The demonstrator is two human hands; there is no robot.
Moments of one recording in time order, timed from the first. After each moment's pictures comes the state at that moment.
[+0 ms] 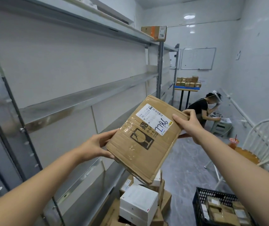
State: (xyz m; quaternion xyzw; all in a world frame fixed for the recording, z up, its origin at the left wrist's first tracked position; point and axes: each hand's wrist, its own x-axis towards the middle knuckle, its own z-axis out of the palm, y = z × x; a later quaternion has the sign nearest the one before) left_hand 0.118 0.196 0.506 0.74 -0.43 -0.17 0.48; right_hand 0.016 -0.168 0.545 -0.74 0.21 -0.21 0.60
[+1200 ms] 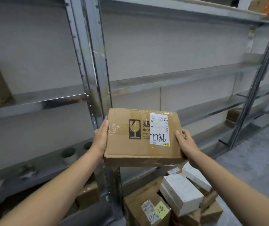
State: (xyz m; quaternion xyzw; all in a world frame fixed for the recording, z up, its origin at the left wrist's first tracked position) left_hand -0.076 0.273 0.472 0.71 0.11 0.19 0.67; right_hand -0.007 -0.030 0.461 -0.80 0.01 0.06 0.60
